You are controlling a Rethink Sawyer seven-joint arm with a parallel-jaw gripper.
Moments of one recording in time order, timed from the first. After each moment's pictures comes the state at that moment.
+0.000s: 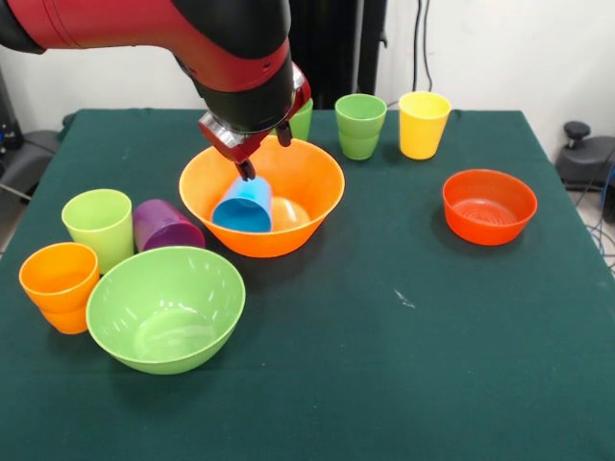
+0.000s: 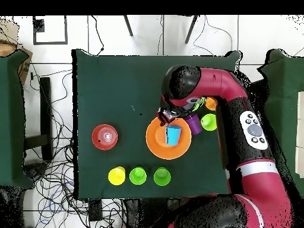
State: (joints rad) arm -0.61 -0.46 0.53 1.25 -0.45 1.44 0.97
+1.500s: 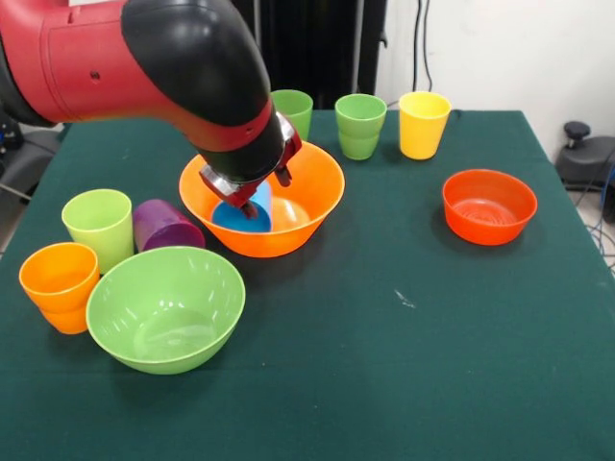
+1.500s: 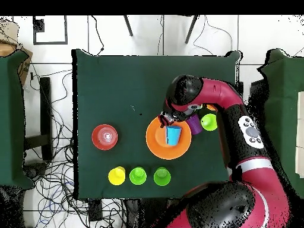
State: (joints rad) arm -0.65 -0.35 0.53 1.25 -0.47 1.34 0.97
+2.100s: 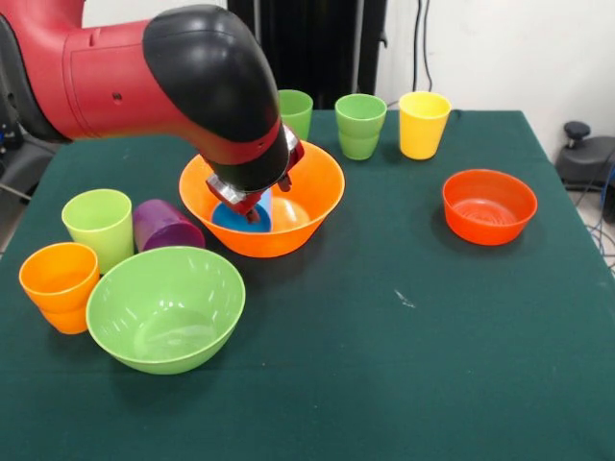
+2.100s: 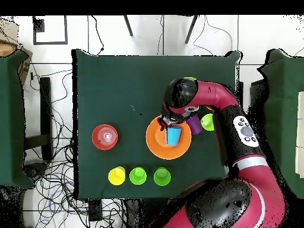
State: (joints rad) arm -0.65 -0.32 0.54 1.25 -0.51 1.34 0.97
